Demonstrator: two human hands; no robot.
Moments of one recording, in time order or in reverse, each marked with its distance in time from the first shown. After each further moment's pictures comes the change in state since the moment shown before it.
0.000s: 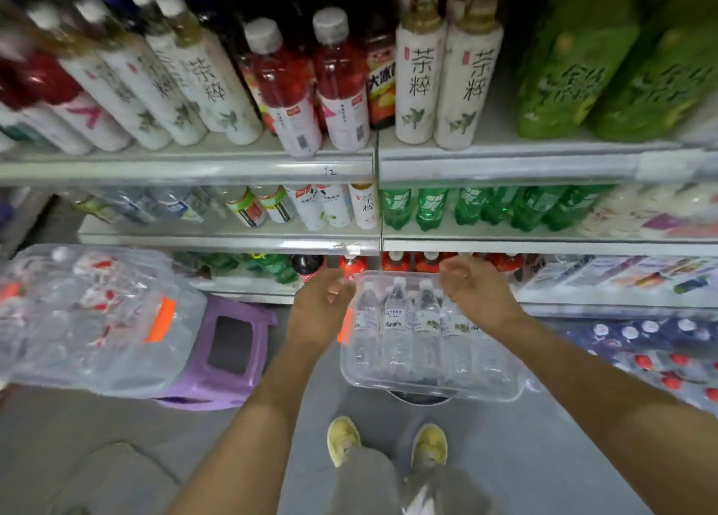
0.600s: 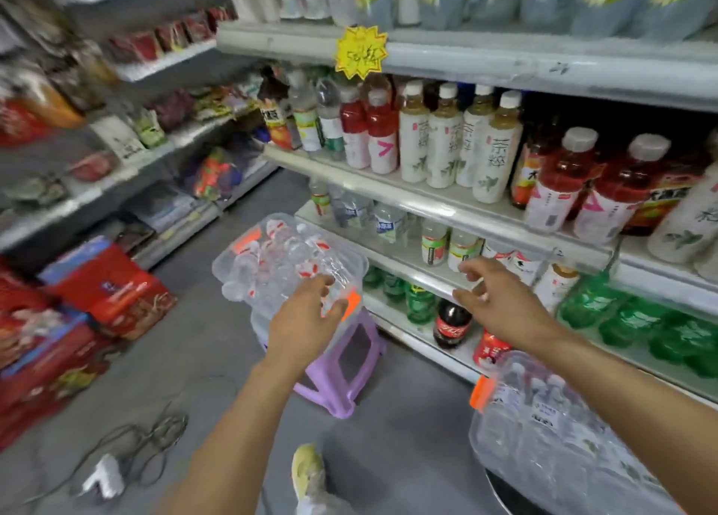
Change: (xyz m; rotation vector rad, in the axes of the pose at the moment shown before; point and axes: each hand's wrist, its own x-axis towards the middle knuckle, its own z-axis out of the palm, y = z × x) left_hand -0.092 -0.105 -0.268 0.266 0.439 -0.064; right_hand -0.044 -0.215 0.158 -0.444 -0.267 -0.633
